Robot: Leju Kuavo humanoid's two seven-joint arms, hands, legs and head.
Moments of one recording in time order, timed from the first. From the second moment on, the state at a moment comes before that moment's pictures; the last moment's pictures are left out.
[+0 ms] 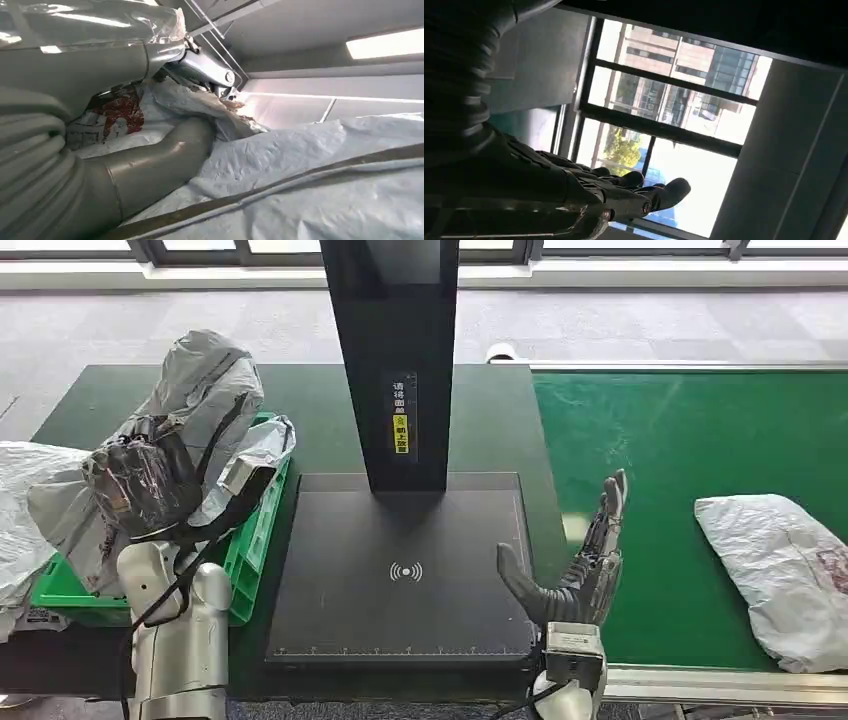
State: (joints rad) left arm -0.32 -0.32 0.33 -1.46 -1.49 0.70 -0.22; right arm 0.01 0.25 0.26 -1.48 0.49 -0.65 -0.70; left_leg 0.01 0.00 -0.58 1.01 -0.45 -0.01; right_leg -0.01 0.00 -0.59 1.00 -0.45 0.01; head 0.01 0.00
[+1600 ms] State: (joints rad) left arm -0.41 -0.31 0.55 -1.23 -1.42 0.70 -0.30; right arm 0.03 0.26 0.21 -1.50 0.54 -0.61 -0.70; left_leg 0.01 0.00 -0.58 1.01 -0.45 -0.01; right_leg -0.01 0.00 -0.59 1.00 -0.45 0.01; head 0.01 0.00
